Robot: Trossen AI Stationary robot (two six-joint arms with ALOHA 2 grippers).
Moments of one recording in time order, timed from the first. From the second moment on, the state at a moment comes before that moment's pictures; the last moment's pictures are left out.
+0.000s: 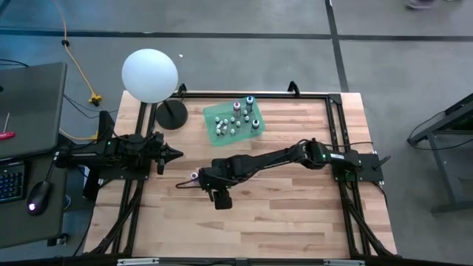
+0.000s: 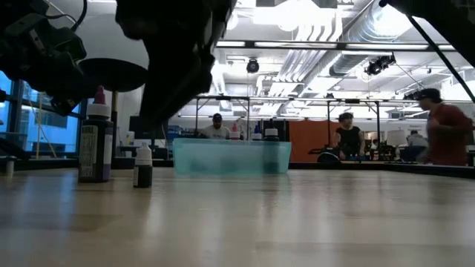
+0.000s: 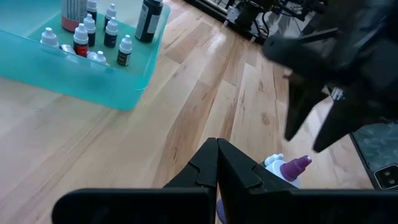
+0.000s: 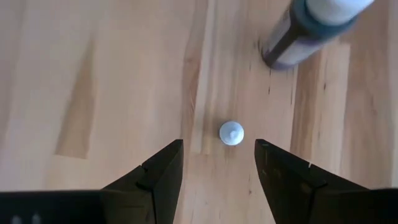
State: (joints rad) left arm 0.00 0.01 0.17 -0.48 -0.09 -0.48; right arm 0.18 2.41 2.24 -0.93 -0.04 0.10
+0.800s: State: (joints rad) left arm 0.00 0.01 0.17 -0.48 -0.09 -0.48; right arm 0.18 2.41 2.08 -0.74 0.00 0.14
